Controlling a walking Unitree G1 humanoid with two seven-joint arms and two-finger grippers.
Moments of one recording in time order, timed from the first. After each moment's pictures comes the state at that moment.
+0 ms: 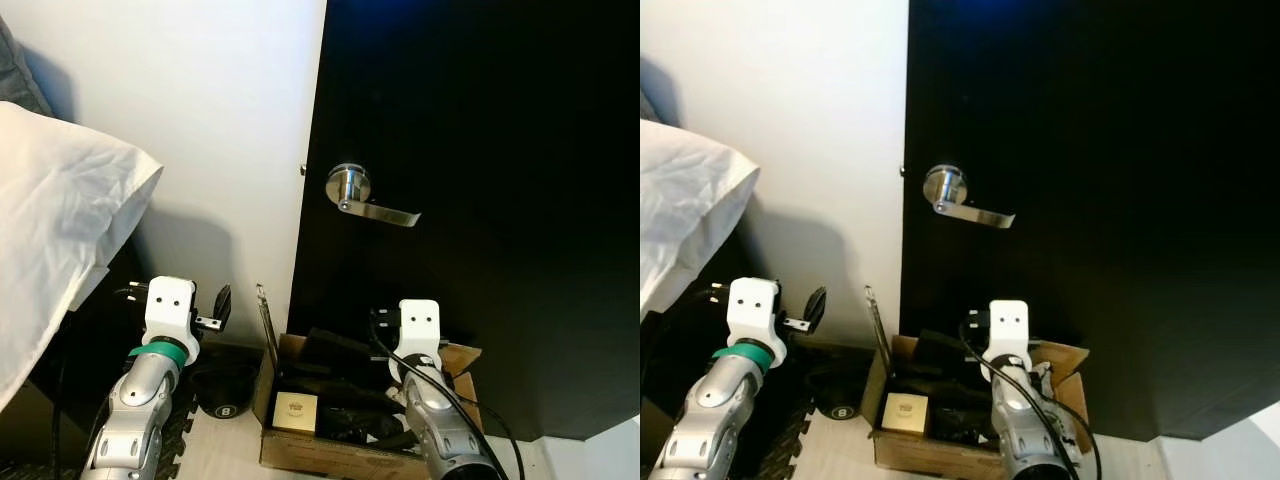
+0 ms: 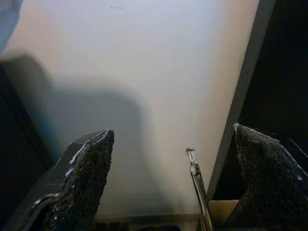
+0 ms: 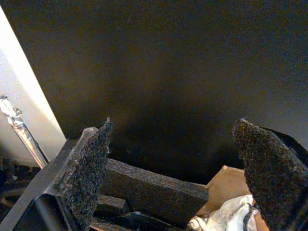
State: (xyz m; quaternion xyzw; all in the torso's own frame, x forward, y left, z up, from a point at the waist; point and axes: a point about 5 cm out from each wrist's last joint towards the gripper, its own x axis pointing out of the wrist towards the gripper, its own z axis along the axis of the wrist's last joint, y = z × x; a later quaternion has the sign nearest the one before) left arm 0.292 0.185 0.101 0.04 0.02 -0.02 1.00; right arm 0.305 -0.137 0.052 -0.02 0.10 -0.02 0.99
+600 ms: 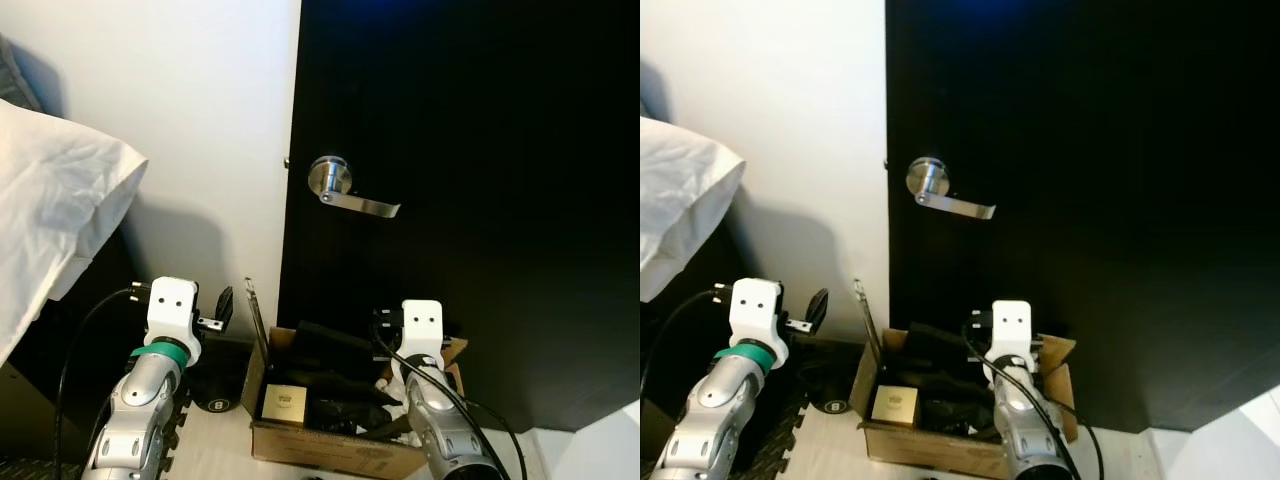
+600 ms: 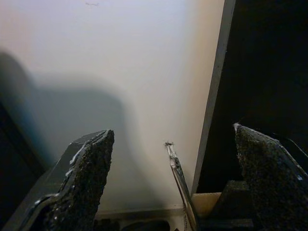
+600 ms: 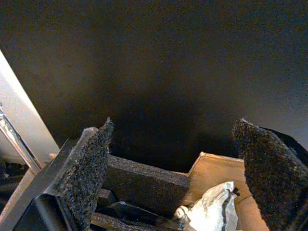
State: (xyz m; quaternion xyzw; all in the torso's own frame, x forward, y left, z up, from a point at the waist) left arm 0.292 0.183 0.100 0.04 0.02 -0.02 1.00; right arm 0.304 -0.140 0.051 -0.02 0.10 -0.03 0.99
